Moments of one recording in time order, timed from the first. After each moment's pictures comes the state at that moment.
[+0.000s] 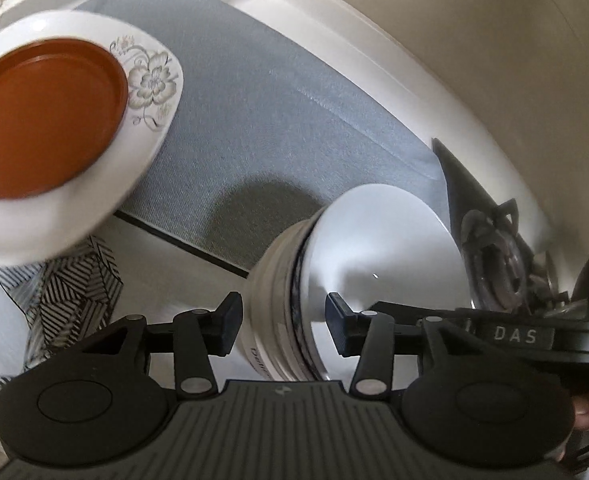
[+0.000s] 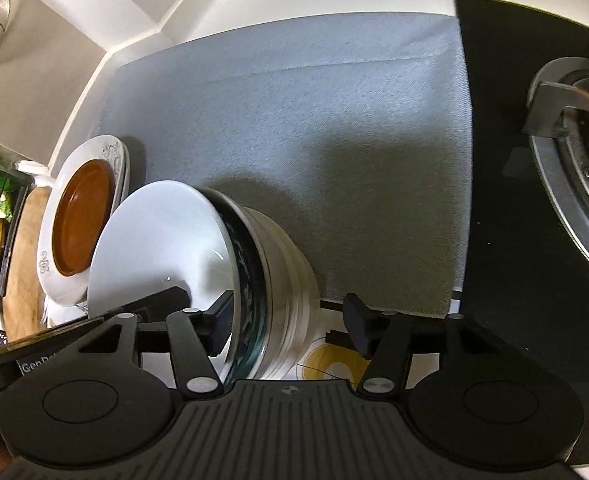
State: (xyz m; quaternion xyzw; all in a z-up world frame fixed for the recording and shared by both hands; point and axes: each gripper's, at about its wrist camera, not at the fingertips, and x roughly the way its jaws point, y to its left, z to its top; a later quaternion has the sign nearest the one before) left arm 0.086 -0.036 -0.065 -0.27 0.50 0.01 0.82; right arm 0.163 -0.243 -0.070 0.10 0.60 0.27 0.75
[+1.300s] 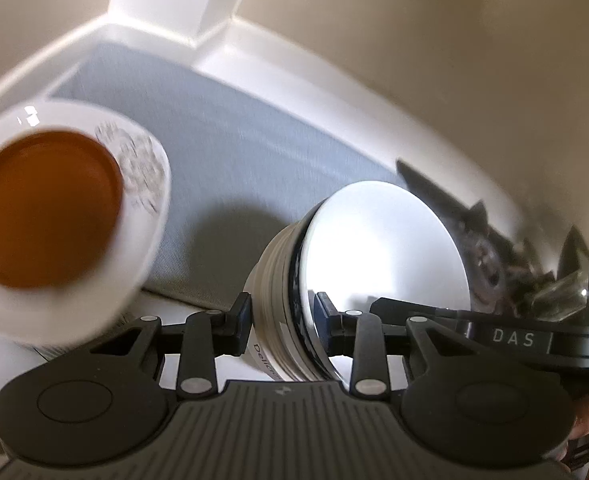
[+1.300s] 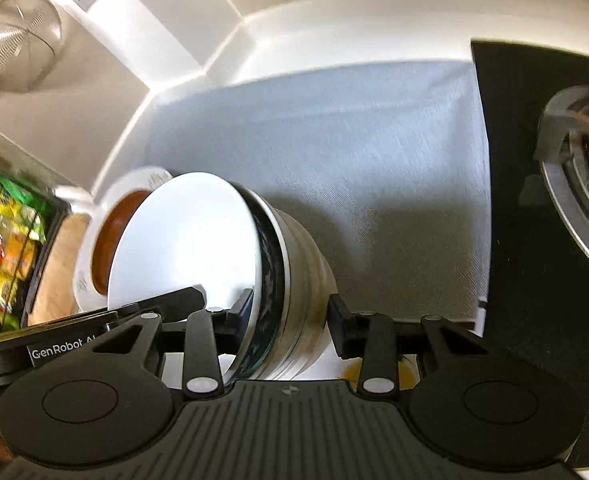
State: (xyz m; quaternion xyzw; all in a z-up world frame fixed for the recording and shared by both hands) left arm 0.080 -0.018 -0.018 -0.20 0.45 -0.03 0.87; right arm 0.138 -0.239 -0.037 0.13 0.51 0.28 0.80
